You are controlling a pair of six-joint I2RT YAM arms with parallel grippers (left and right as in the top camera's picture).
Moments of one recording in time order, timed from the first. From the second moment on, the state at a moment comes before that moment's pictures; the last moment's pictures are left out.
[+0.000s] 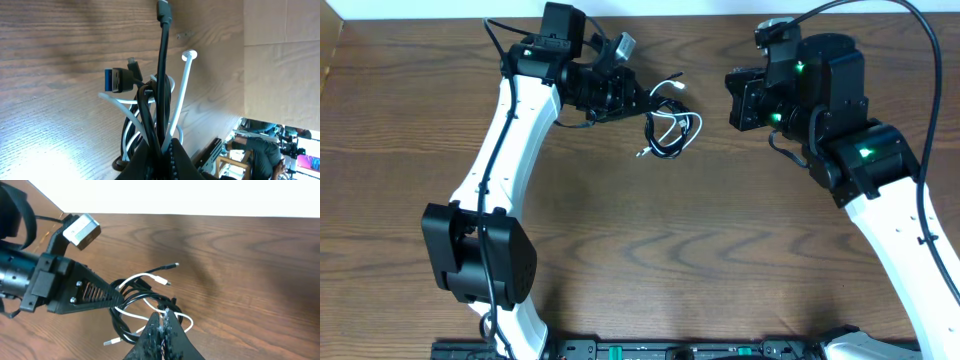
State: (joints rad) left arm -0.20 1.90 1.76 -1.01 0.82 -0.25; right arm 0.36 1.39 1.43 -0.59 -0.21 0.29
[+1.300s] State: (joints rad) left arm -0.20 1.90 1.76 -0.95 1.08 -0.33; right arm 0.25 1.76 1.43 -0.47 -1.19 -0.29
